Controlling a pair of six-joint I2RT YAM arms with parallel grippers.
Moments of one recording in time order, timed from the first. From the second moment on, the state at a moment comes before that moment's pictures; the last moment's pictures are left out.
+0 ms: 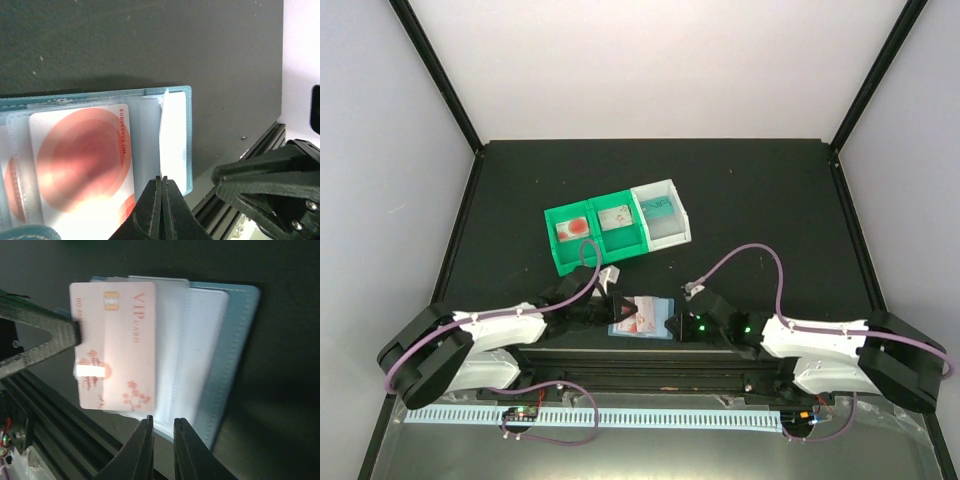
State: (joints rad) left arm -0.75 1.22 0.29 0.25 0.41 -0.97; right arm 1.07 1.14 0.33 0.05 -0.04 0.99
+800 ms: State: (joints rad) left arm -0.68 1.05 0.31 0.07 0.40 -0.94; right arm 1.06 1.38 0.43 0.07 0.04 0.96
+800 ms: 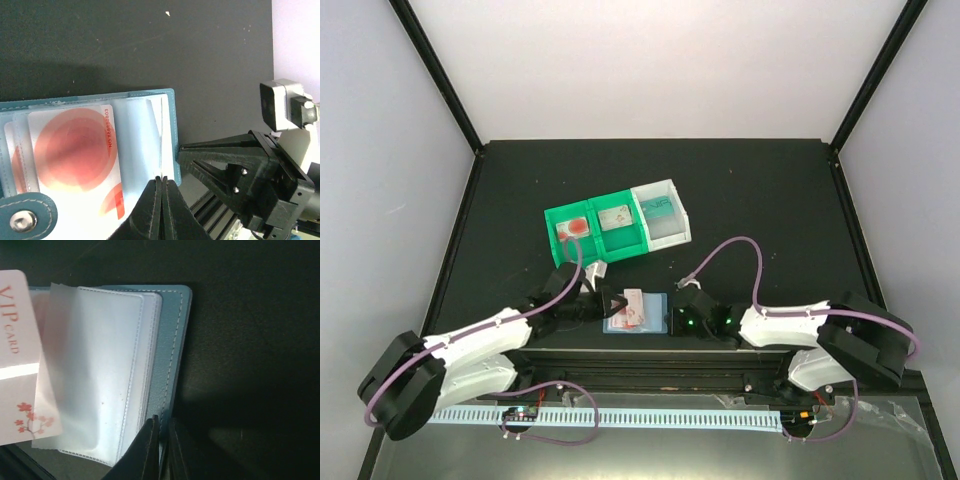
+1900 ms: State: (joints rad) left arm -0.66 0.58 0.26 0.07 0.52 -0.97; right arm 1.02 1.09 0.32 0.46 -0.33 1.00
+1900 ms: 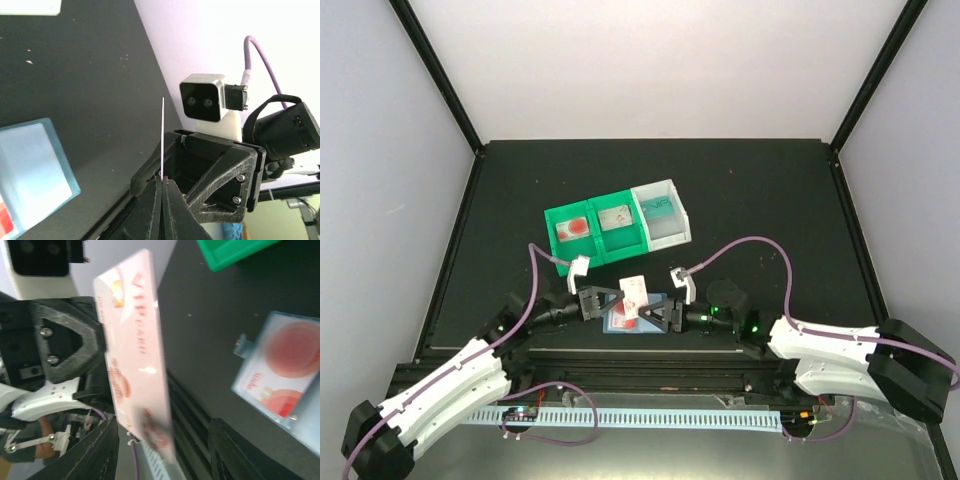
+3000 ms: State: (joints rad) left arm -0.66 0.46 0.45 -0.27 0.77 -0.72; right arm 1.02 0.85 0.40 0.04 -0.71 0.60
